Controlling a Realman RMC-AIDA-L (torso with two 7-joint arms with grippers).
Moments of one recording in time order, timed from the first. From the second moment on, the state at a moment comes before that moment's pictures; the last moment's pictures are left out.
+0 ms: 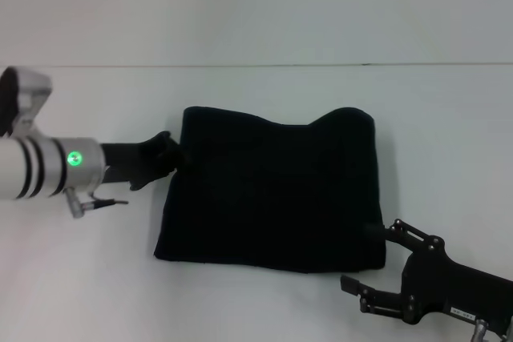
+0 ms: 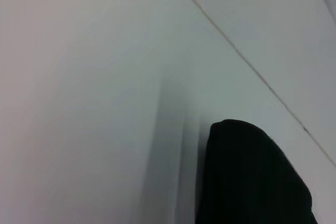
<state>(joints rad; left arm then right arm) -0.71 -2.06 0.76 0.45 2.14 0.97 -2.62 0.38 2.10 -0.72 -0.27 -1.79 -1.46 0.67</state>
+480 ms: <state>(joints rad) -0.63 -2.07 0.76 0.45 1.98 0.98 -2.56 0.39 2.10 -0.71 -0.27 -1.79 -1.45 0.67</state>
